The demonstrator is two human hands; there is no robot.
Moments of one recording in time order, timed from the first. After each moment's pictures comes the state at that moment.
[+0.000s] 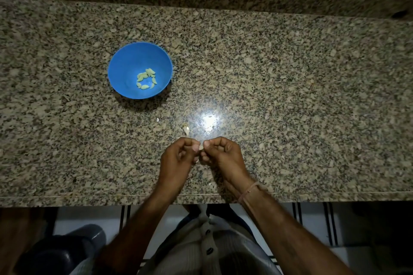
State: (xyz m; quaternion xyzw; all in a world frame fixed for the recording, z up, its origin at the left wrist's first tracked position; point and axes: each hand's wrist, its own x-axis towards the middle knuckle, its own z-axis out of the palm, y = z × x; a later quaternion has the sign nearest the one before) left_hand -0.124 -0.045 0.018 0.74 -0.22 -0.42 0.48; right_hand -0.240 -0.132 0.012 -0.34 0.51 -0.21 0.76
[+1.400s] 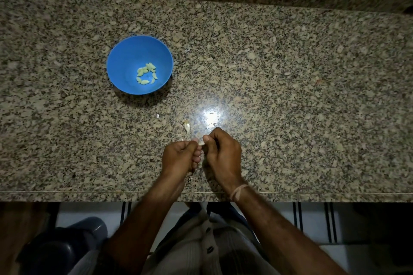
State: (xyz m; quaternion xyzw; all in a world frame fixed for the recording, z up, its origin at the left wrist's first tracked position) left_hand -0.130 -0.064 0.023 0.72 0.02 -0.51 0.48; right_hand -0.231 -0.128 0.012 -0.71 0.51 -0.22 0.43
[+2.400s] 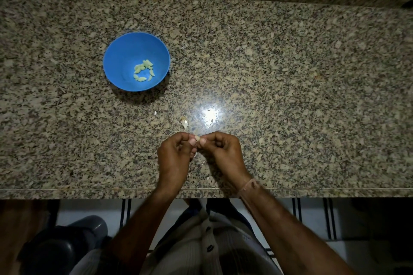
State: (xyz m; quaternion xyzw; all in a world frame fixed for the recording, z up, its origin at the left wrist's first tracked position) left_hand -0.135 -0.054 0.026 0.79 -0.18 -0.35 0.46; right_hand -0.247 -0.130 0.009 -0.43 0.47 -0.21 0.74
